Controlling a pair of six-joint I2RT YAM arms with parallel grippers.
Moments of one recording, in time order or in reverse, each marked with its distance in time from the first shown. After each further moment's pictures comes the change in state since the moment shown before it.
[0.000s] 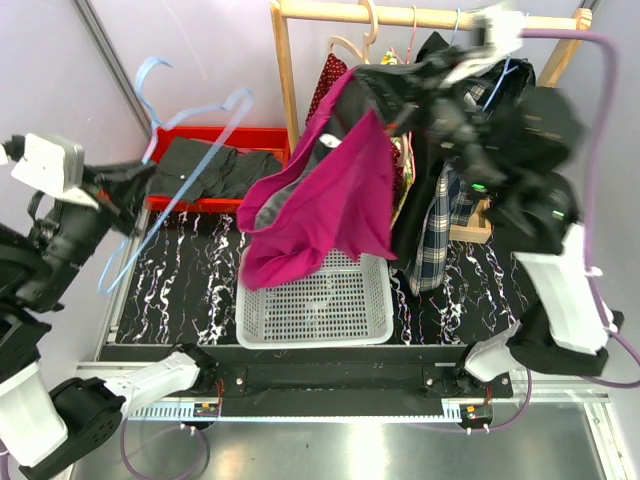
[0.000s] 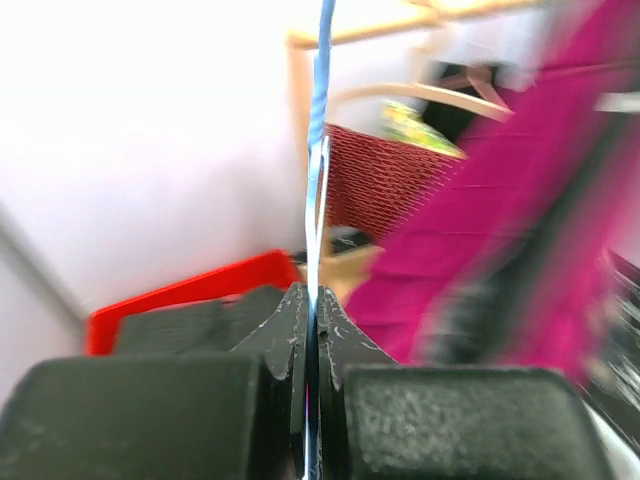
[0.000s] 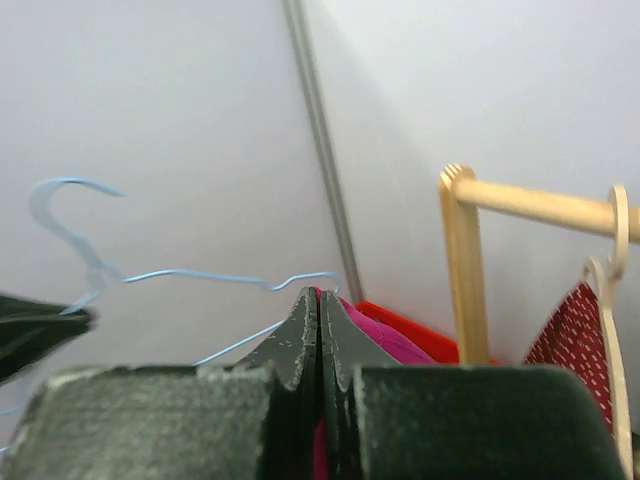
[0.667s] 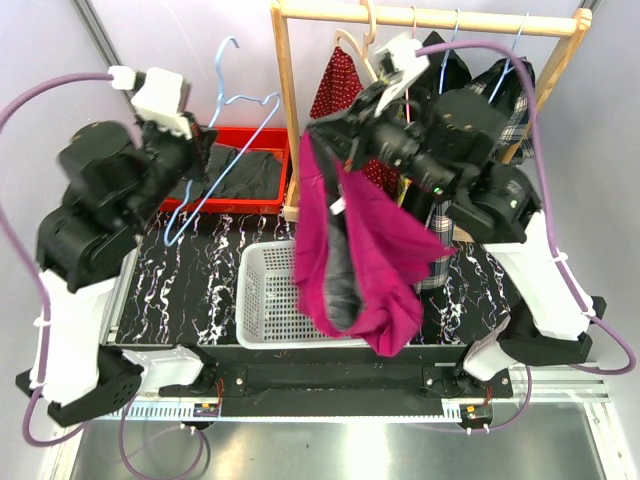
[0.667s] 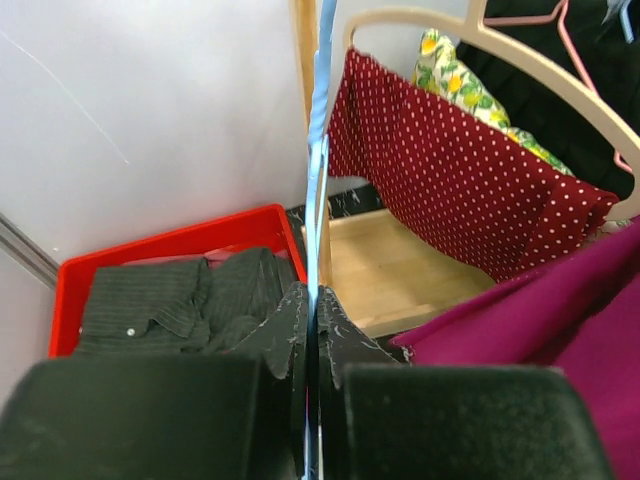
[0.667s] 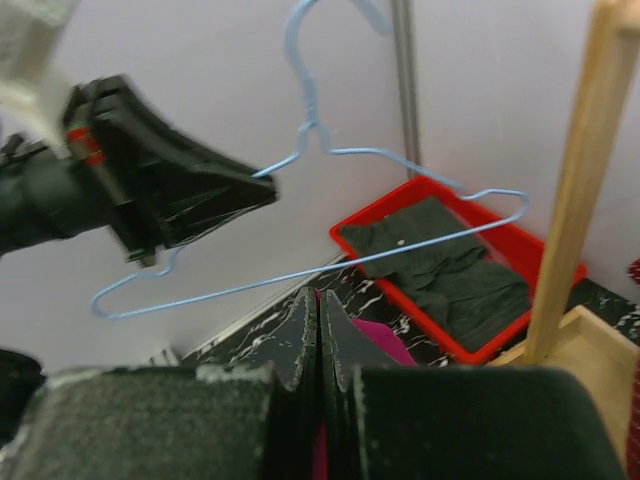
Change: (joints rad) left arm 0.001 0.220 -0.061 0.112 -0.122 -0.076; right arm 0.037 0.052 -0.014 -0.165 -0.168 0.062
